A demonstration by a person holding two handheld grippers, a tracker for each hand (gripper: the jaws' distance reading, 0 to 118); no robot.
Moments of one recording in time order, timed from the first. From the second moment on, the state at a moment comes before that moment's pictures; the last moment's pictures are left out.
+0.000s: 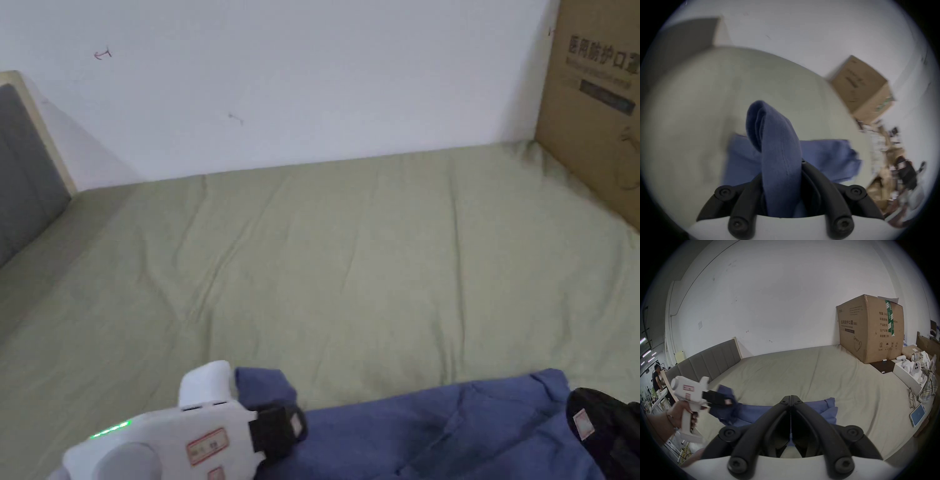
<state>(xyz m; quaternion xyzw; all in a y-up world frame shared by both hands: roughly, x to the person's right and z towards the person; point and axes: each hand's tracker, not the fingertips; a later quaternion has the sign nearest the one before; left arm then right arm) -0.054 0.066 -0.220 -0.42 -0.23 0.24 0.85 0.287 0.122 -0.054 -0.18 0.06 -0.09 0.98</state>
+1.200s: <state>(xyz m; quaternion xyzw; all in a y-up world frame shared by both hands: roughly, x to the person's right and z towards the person) -0.096 0.027 -0.224 -0.39 -0.32 0.36 0.79 0.291 0.110 -0.064 -0.23 0.07 -0.07 0.97</state>
